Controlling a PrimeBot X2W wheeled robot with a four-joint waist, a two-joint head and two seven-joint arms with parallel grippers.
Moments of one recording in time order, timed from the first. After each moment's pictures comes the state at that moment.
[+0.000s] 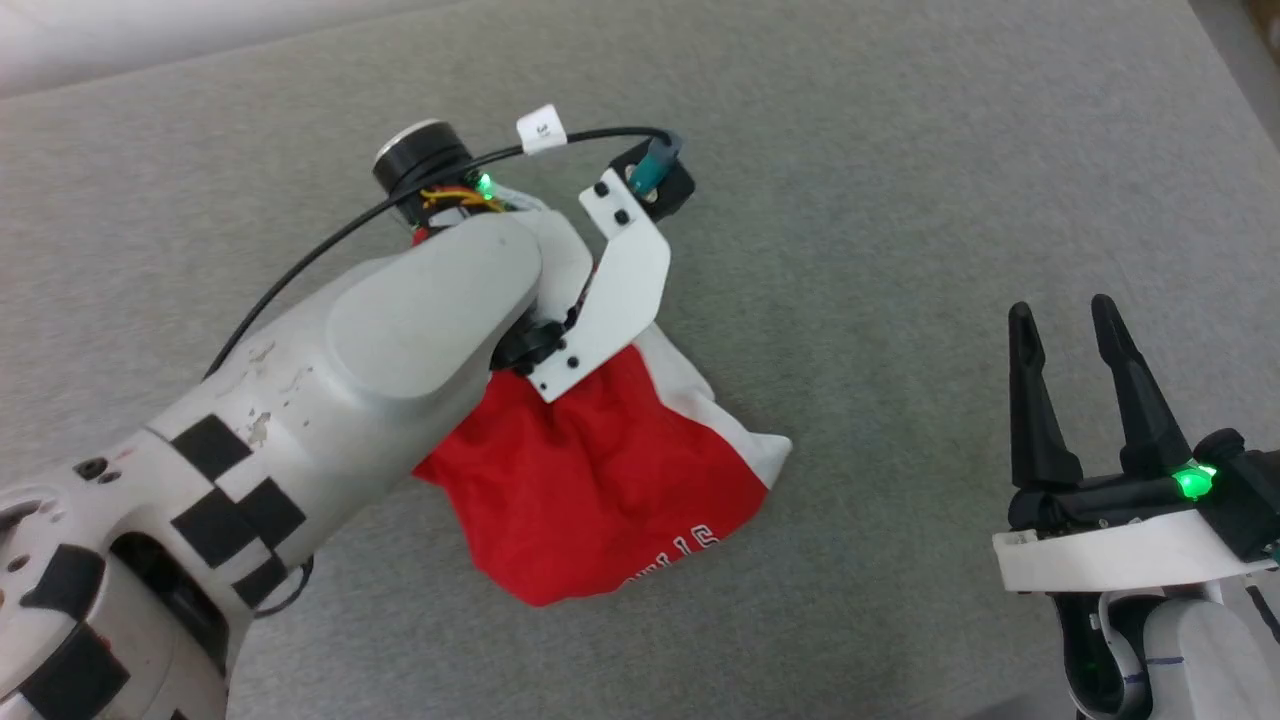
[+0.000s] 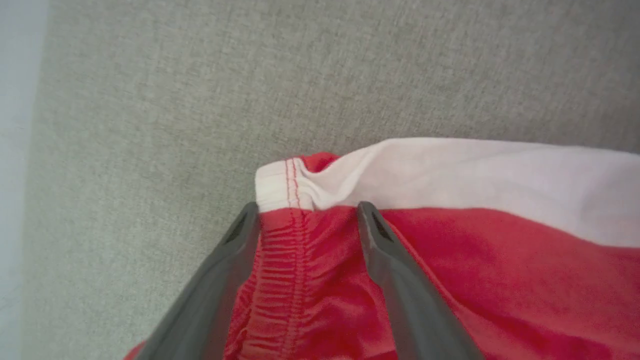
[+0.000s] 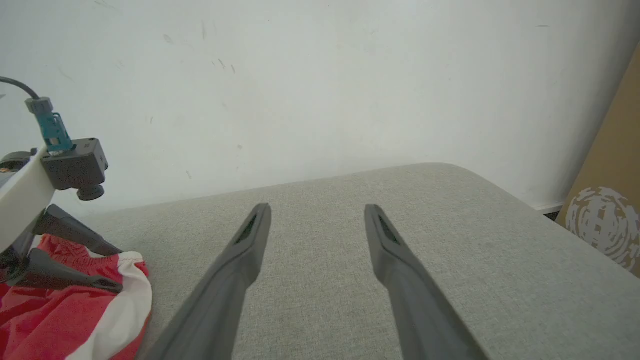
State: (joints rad) left arm -1.24 0.31 -1.28 0.60 -0.73 -0.13 0.81; right arm -0.10 -0.05 0.01 -0.05 0.25 0.13 -0.26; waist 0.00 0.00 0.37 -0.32
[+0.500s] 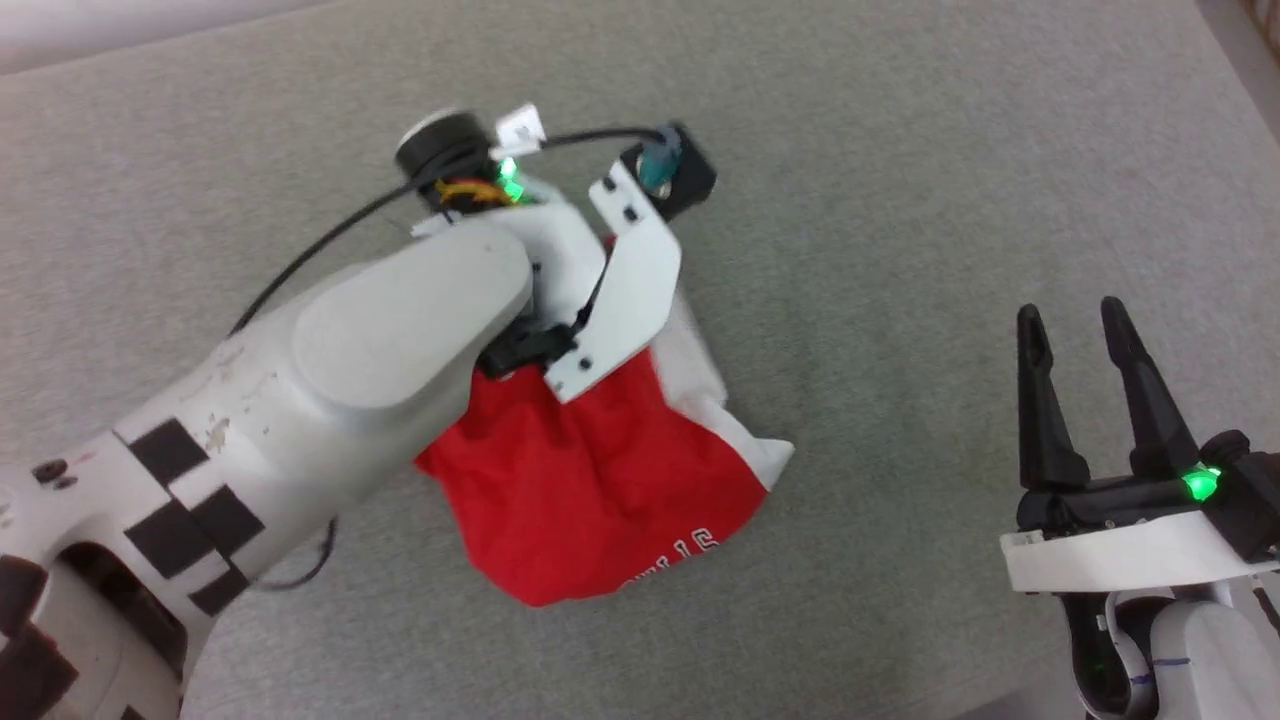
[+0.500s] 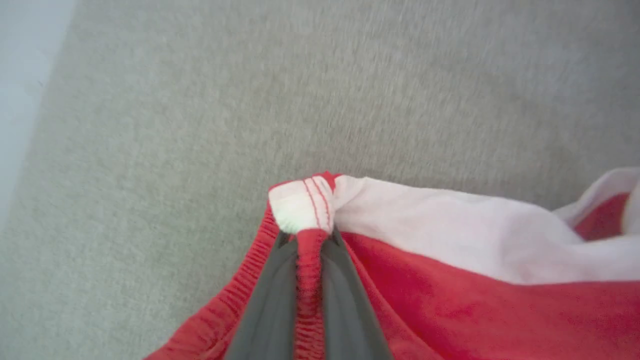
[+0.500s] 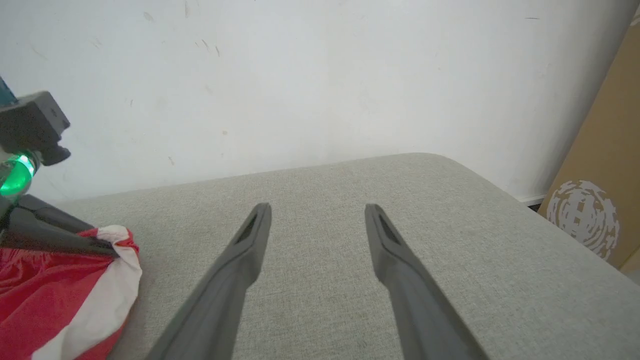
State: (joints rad) left arm -1.24 0.38 -1.28 0.45 -0.78 -0.13 0.63; right arm -0.10 -0.05 -0.01 -0.05 0.23 0.13 -0.26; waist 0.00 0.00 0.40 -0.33
